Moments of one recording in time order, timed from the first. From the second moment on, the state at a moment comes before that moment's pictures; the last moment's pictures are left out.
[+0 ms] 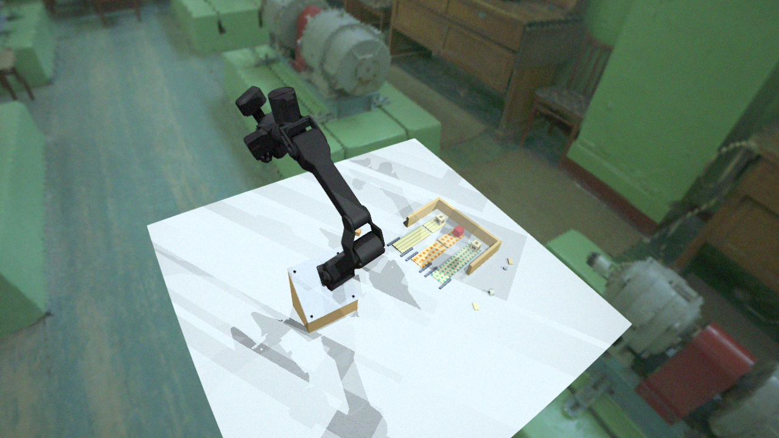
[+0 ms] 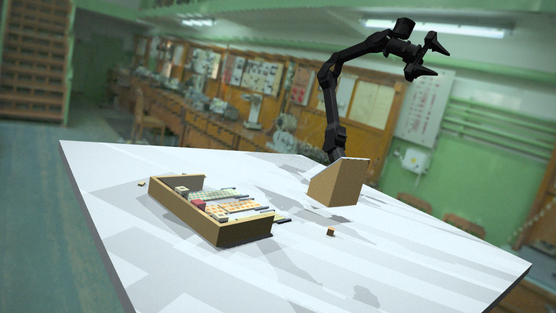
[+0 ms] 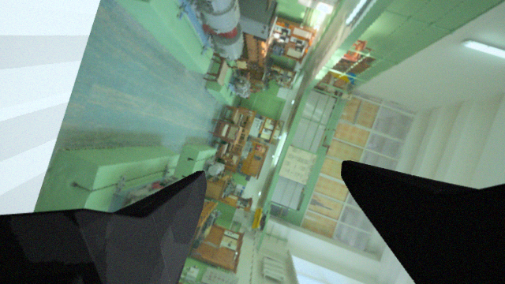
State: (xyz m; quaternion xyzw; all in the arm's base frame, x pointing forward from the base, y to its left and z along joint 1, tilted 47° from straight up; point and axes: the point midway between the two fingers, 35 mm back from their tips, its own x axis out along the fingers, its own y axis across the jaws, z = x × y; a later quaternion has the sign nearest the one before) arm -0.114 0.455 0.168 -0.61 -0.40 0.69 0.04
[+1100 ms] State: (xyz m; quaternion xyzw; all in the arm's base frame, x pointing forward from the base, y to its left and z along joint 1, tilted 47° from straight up) arm 0.303 0.205 0.064 -0.55 0.22 0.17 0.79
